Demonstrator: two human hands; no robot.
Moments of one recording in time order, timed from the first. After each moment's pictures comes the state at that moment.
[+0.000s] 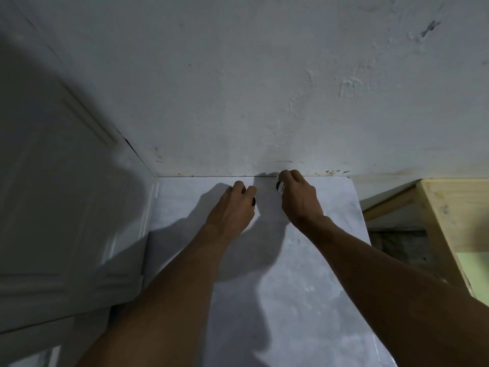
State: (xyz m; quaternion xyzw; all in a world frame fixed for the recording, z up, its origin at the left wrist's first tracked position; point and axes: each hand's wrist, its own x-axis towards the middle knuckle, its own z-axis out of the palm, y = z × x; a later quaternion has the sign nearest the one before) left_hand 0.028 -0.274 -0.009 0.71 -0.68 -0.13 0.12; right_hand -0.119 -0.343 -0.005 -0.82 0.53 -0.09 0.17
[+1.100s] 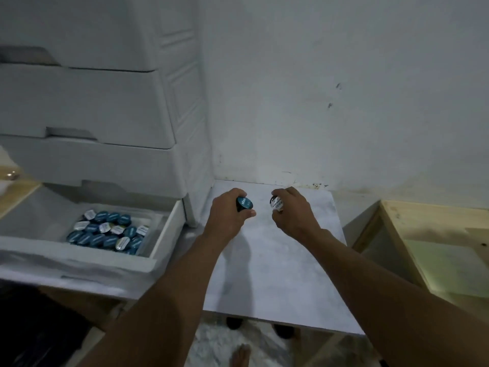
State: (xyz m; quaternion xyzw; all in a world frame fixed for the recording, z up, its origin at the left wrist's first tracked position) left_hand -0.053 -0.010 0.143 0.75 -0.49 -0.15 0.42; right_hand -0.202 -0.090 0.147 -0.85 0.44 -0.20 0.20
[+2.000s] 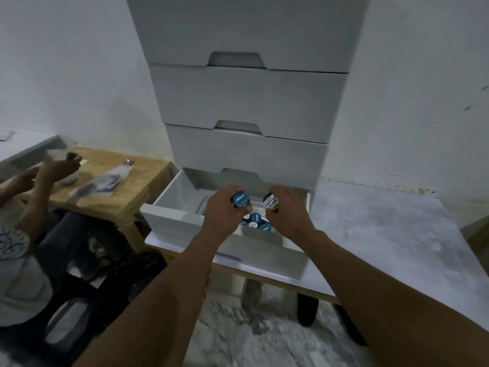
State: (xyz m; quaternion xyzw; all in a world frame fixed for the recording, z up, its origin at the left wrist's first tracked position) left_hand 0.203 0.238 0.167 0.79 -0.44 -0.06 0.42; right_hand 0.077 0.134 0.160 -0.88 0.34 -0.24 0.24
